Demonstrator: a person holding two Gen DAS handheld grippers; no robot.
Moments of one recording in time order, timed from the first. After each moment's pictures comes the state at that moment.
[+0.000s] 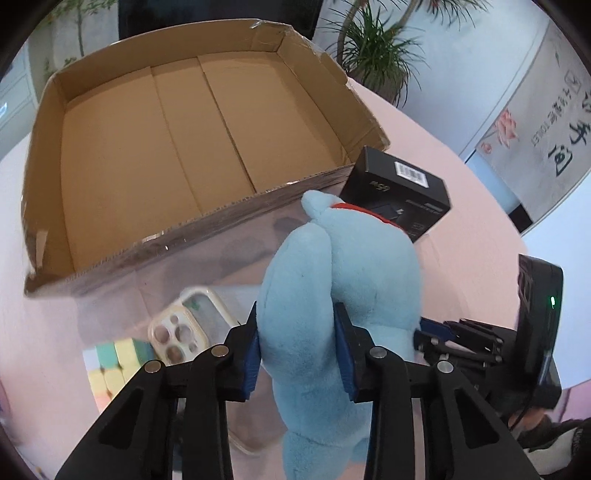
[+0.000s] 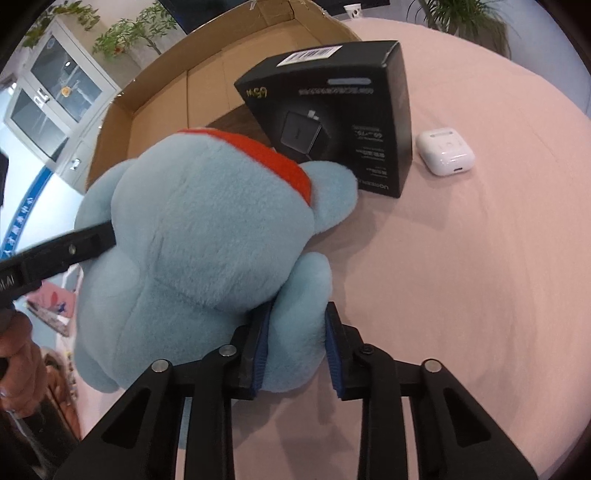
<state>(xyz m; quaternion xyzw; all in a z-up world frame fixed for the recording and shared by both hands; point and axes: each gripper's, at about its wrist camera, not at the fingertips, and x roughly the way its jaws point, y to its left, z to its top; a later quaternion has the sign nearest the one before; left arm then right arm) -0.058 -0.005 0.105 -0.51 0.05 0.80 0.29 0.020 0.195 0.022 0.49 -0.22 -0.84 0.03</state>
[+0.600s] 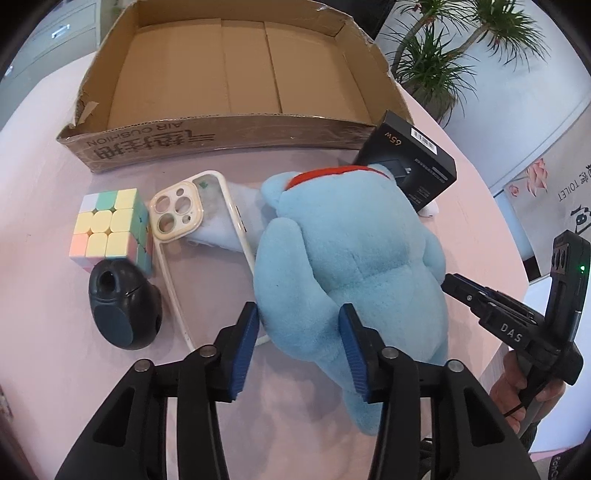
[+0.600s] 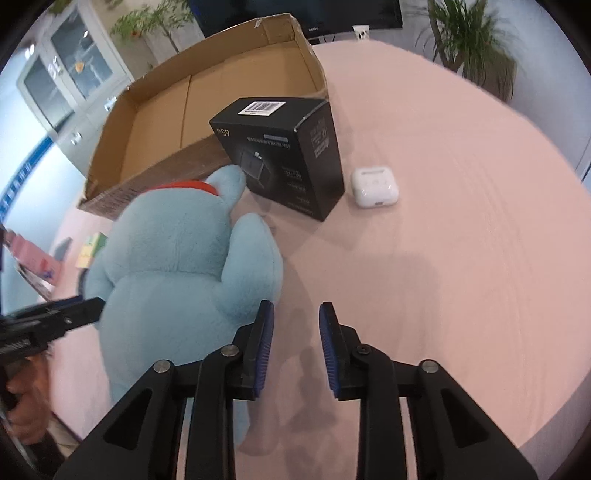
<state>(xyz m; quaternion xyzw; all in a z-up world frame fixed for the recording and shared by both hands) 0.017 -0.040 0.087 -0.55 -0.04 0.81 0.20 0.060 0.243 0.052 0.49 -0.15 -0.86 0.02</state>
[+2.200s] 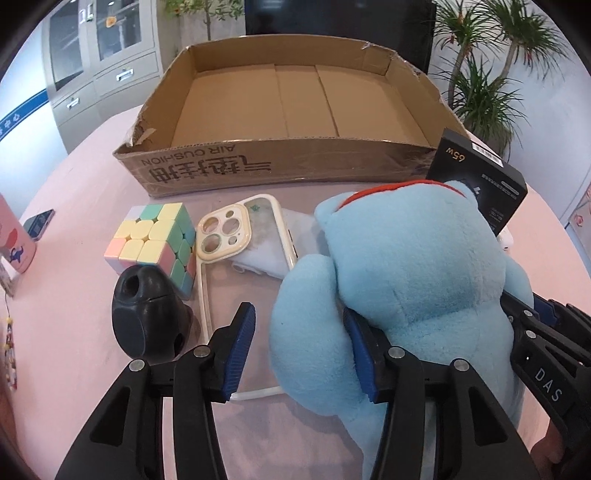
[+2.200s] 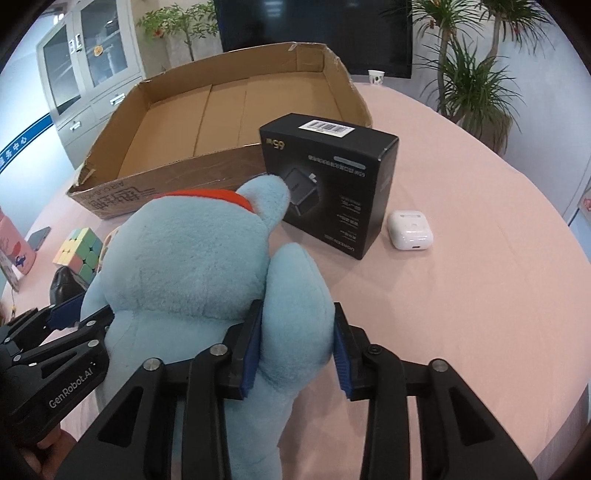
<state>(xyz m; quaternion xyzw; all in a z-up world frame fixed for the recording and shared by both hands) 0.024 0.004 0.038 -0.44 0.01 0.90 0.06 0.040 0.173 0.050 0.42 -0.04 -0.91 -0.01</state>
